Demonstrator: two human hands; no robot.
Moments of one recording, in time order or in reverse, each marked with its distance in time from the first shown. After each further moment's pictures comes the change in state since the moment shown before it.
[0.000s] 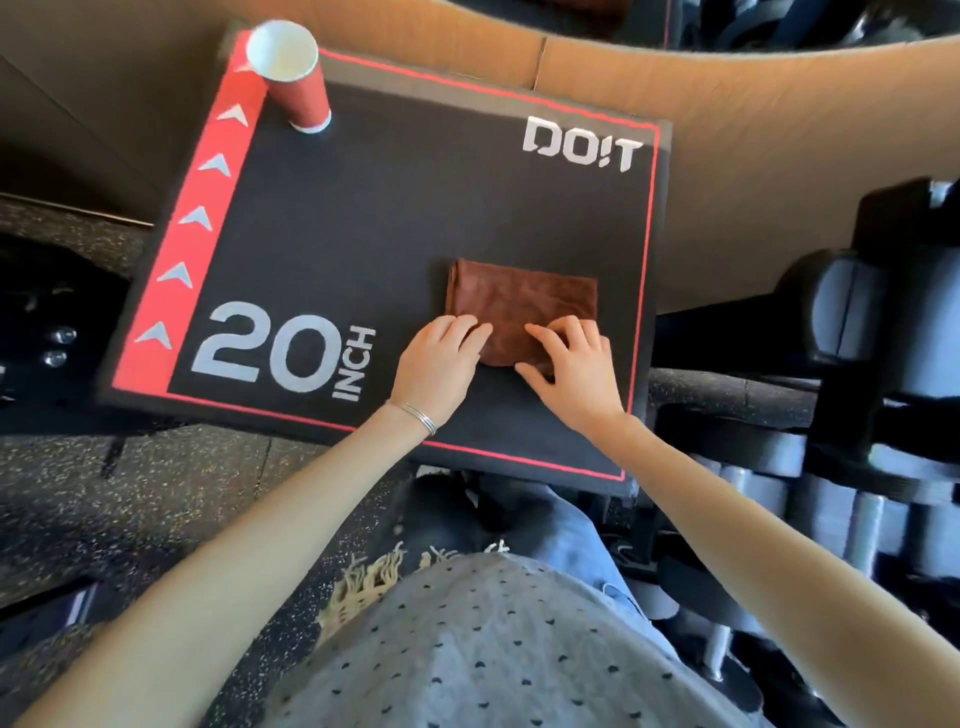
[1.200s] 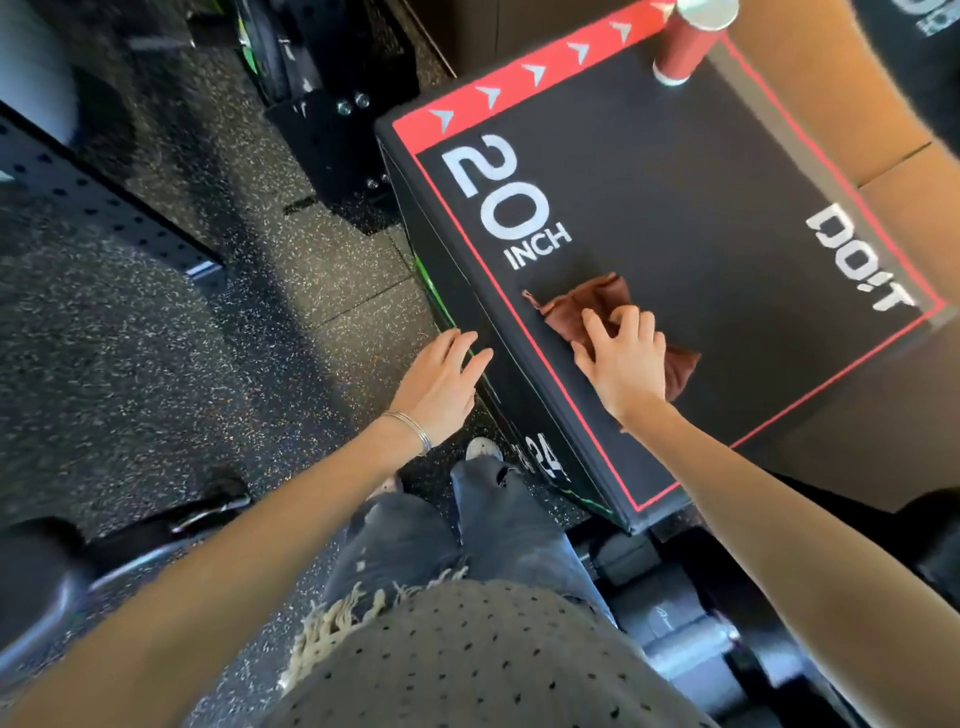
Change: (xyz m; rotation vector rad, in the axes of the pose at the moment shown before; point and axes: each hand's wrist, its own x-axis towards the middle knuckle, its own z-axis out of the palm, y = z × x) left_hand -0.178 0.090 0.007 0.116 -0.211 -0.819; right_hand 0.014 -0.039 0.020 -0.351 -0.205 -0.661
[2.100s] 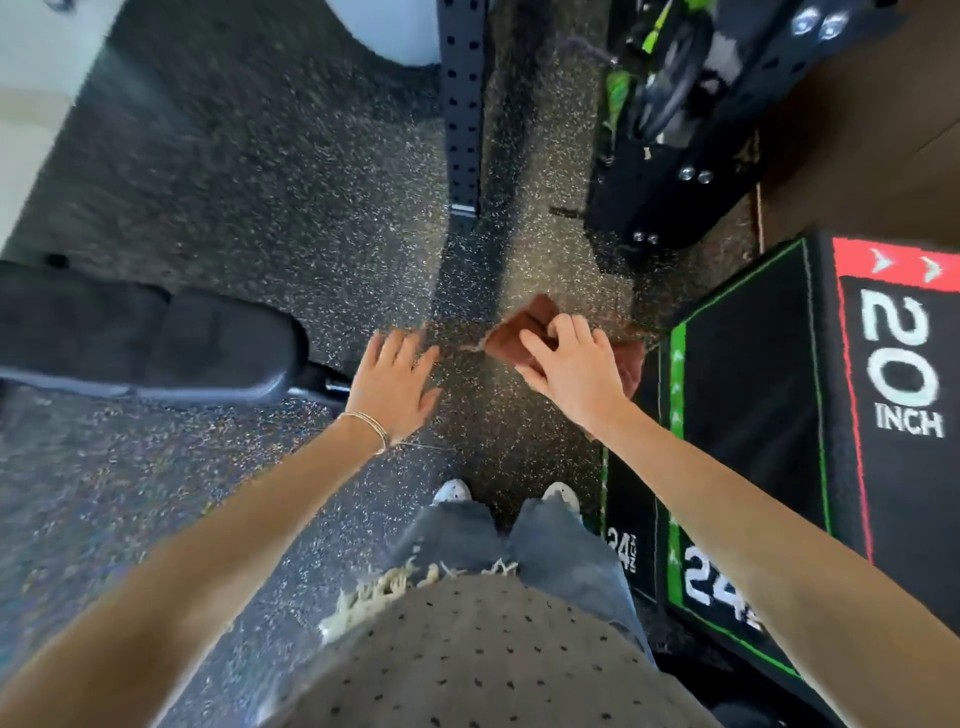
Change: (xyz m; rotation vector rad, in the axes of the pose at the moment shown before) left_hand -0.335 -0.206 0.067 -0.044 -0.054 -0.825; right_hand -0.041 -0.413 -0.018 -0.217 0.046 -1.020
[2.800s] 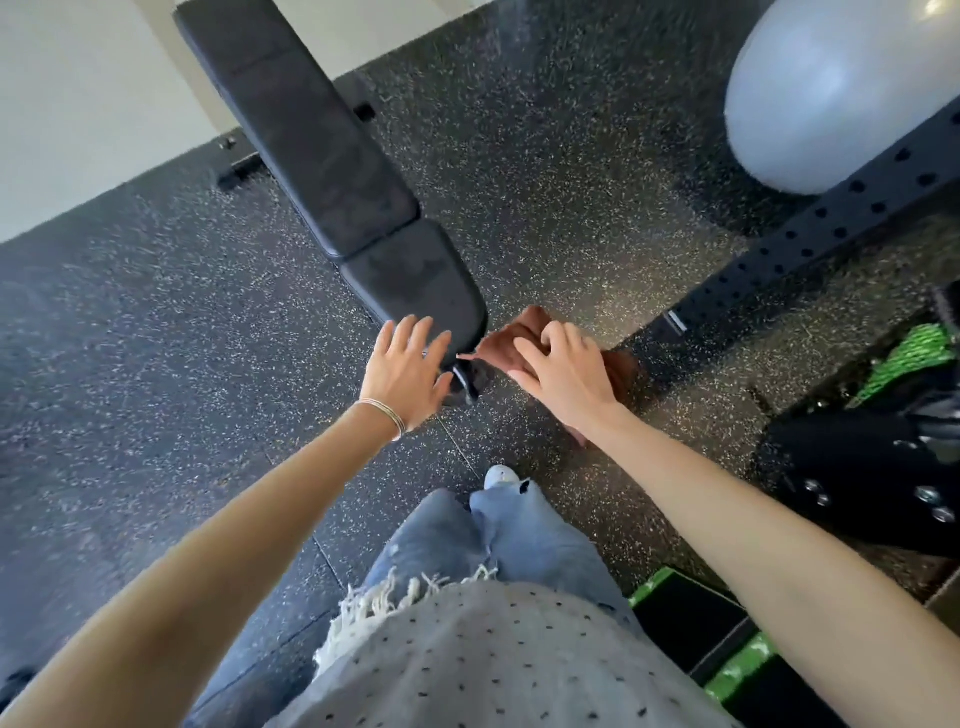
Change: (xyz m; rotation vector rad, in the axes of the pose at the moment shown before) left_hand -0.066 -0.144 0.023 -0.300 0.050 -0.803; right_hand 0.224 -0.176 -0.029 -0.109 -0.071 -0.793
